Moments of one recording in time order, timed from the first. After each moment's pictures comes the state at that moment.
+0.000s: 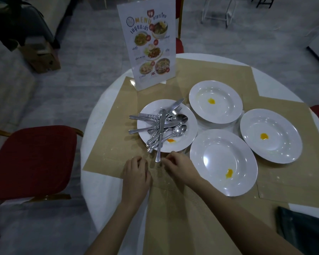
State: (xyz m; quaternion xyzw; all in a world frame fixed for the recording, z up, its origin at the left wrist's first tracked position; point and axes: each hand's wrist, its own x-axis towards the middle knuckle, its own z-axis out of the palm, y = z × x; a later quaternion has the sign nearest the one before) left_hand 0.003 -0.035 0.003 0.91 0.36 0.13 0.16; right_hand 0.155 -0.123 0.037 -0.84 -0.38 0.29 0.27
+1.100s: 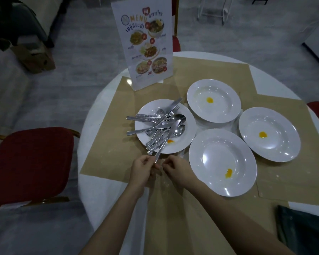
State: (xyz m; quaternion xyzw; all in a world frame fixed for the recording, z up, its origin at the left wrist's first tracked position) left_hand 0.045 -0.030 0.035 0.55 0.47 0.13 0.68; right_hand 0.153 -0.121 0.028 -0.85 -0.36 0.31 0.25
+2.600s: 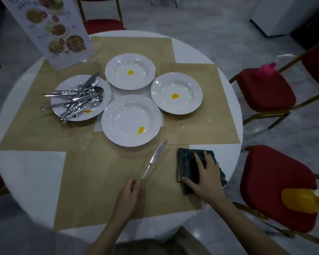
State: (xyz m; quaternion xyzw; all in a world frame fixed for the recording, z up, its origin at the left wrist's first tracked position) left_hand 0.032 -0.339 0.022 0.71 0.41 0.01 0.58; right_hand 0.222 -0.541 0.016 -0.94 -0.30 0.14 0.13
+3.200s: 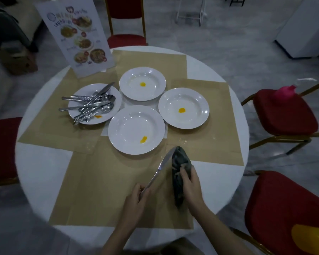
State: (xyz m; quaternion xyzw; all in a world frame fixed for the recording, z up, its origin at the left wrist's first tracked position) left_hand 0.066 -0.381 0.050 0.72 0.42 0.07 0.54; right_hand 0.221 -0.484 0.060 -0.75 -0.04 0.31 0.58
